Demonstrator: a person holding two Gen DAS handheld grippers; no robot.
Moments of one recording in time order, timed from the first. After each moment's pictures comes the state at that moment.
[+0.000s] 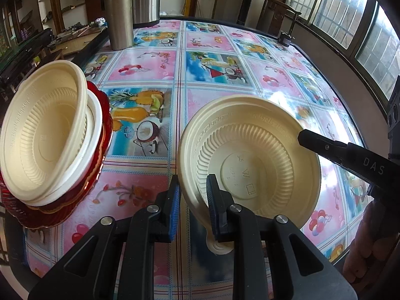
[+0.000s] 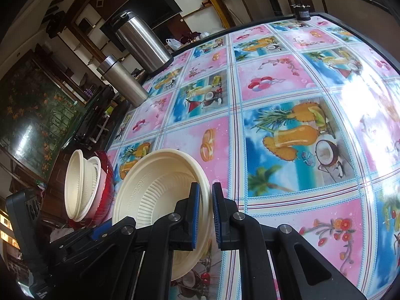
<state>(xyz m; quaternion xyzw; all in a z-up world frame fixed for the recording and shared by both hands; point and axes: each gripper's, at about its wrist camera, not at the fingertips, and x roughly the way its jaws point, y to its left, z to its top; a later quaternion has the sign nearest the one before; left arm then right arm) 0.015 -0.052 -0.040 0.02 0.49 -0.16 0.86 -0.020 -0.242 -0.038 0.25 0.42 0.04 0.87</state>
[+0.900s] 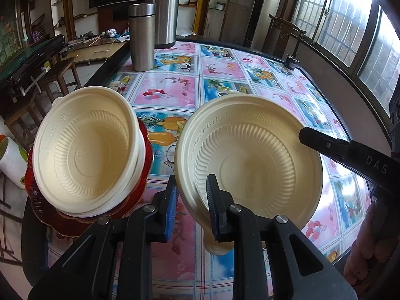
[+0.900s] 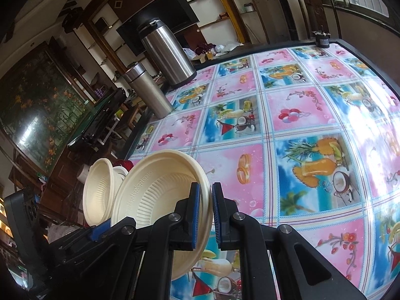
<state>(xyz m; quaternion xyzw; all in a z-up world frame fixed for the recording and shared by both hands) 0.018 -0.017 -0.007 0.00 0.45 -0.14 0.88 -0.013 -0.205 0.014 0.22 0.39 0.06 0.89</state>
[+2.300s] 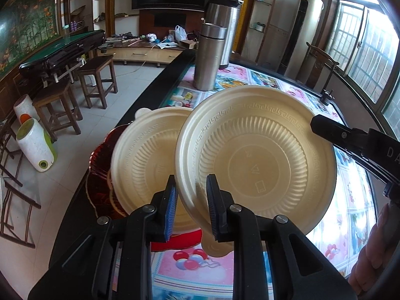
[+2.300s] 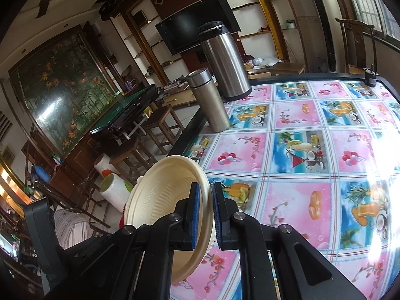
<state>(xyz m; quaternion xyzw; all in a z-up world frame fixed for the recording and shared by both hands) 0.033 0.067 0.008 -0.05 0.43 -0.05 0.90 0.023 -0.104 0.069 0.17 0.35 0.14 0.91</state>
